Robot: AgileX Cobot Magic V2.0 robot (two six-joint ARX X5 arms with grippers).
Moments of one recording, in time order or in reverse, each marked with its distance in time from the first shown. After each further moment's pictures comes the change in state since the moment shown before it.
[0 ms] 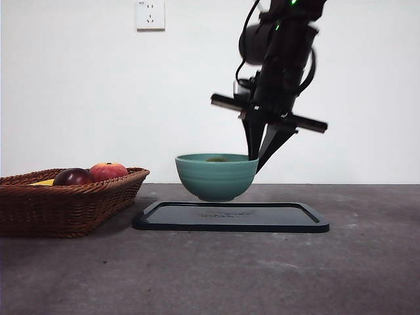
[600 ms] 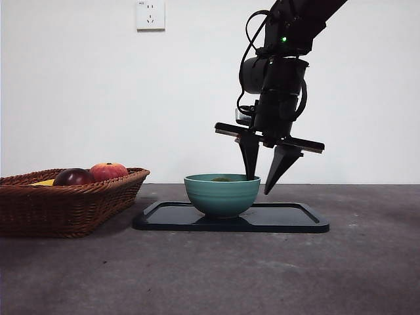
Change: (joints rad) left arm 0.000 0.000 0.000 -0.002 0.000 0.000; right arm -0.035 0.140 0.132 -0.051 0.019 -0.018
